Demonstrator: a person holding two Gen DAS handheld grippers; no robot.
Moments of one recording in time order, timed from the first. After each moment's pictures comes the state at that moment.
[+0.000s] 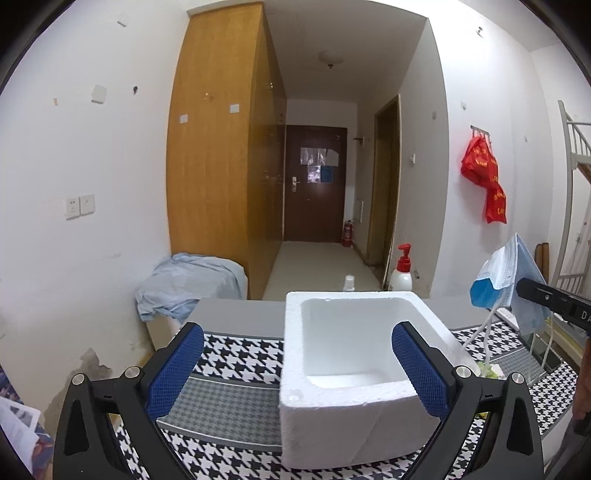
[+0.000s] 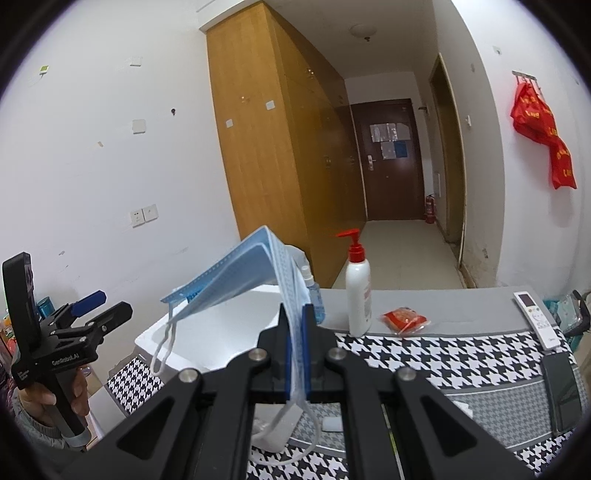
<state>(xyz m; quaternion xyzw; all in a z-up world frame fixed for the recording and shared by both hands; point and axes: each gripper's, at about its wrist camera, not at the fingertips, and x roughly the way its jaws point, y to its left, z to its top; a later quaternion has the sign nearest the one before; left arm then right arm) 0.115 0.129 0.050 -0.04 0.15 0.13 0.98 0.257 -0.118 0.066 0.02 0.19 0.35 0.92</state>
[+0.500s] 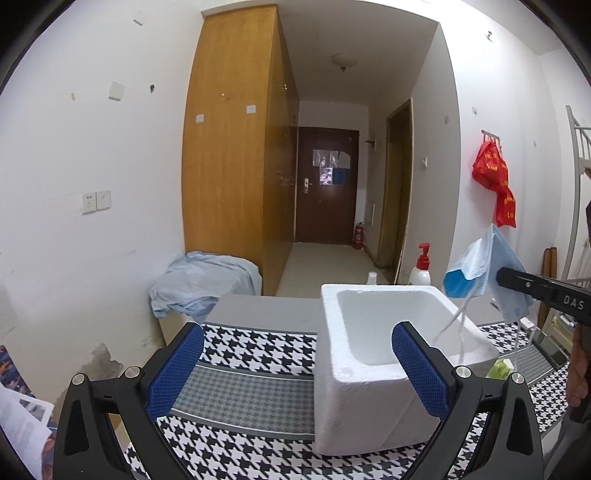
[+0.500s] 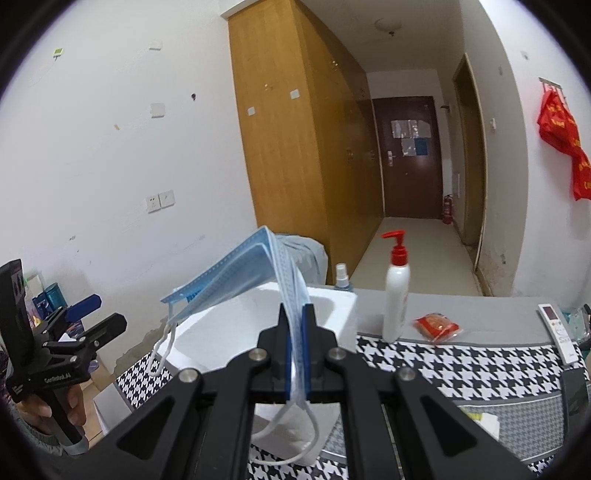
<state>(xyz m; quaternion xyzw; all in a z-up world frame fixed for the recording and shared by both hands) 0.090 0.154 0.045 -0.04 0.15 0.15 0.98 0.255 -0.066 0.068 -0.01 0.20 0.38 0.90</state>
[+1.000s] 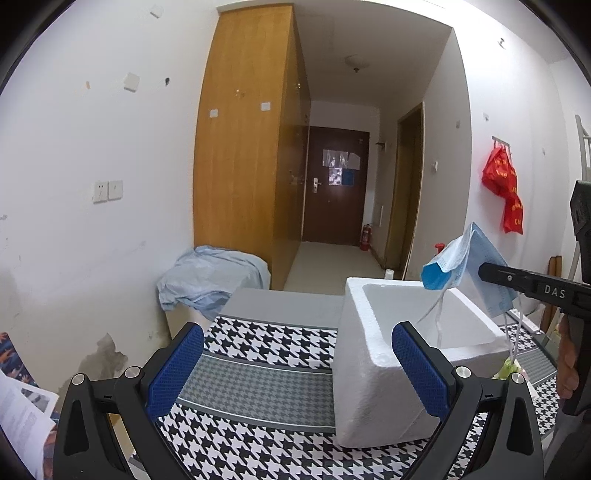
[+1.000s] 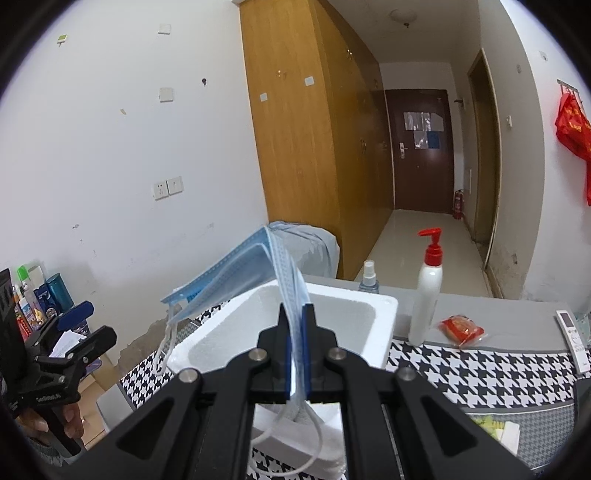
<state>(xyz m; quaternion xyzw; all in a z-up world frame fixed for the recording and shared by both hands) 0.076 0.179 0.037 -0.06 0.15 0.16 0.97 0.260 -0.022 0.067 -0.03 0.22 0.39 0.89</state>
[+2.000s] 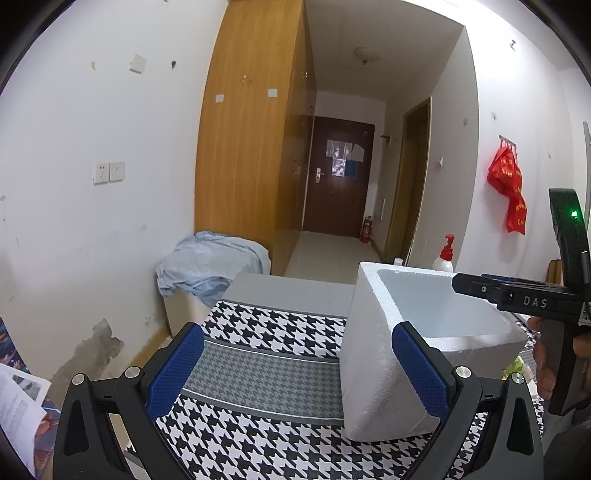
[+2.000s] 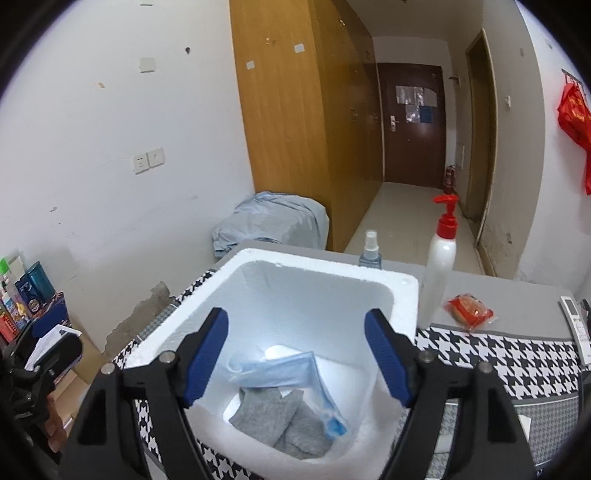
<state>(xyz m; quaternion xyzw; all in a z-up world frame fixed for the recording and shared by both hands) 0.081 0.198 0.022 -0.08 0.17 0.16 0.97 0.280 0.016 0.045 -0.05 0.27 0.37 0.89</state>
